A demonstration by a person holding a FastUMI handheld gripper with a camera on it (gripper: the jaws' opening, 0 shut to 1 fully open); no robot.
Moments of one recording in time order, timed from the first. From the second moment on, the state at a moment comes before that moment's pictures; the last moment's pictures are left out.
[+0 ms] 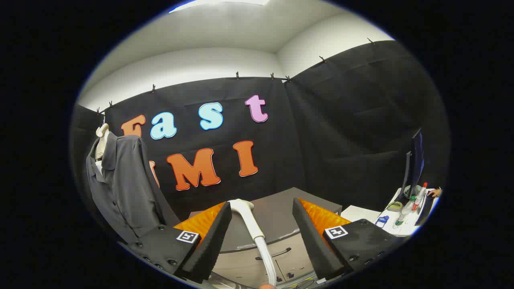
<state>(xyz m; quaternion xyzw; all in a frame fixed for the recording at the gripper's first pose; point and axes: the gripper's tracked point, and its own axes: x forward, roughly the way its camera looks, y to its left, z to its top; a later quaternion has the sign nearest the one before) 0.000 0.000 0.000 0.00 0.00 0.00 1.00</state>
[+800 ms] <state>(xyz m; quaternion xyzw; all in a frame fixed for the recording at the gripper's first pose) -0.046 0.026 0.013 0.00 0.01 -0.01 1.00</state>
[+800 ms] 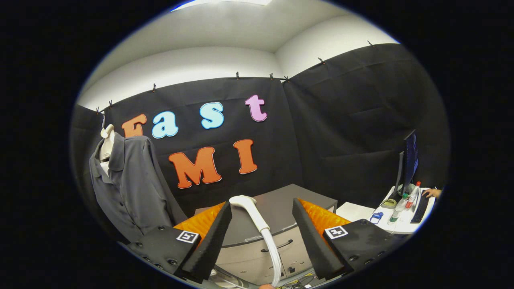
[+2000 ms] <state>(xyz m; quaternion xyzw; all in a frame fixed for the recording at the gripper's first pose) 0.132 0.059 -0.076 -0.06 0.19 0.06 0.98</state>
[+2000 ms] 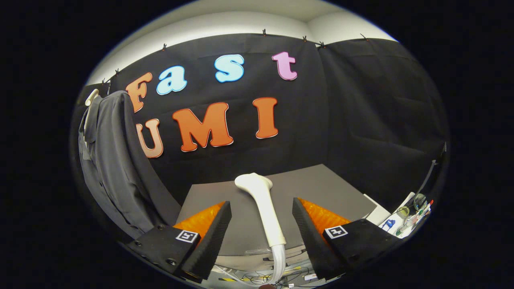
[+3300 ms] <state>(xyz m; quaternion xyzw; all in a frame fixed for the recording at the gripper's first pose) 0.246 0.042 -0.194 -0.03 0.36 0.04 0.93</state>
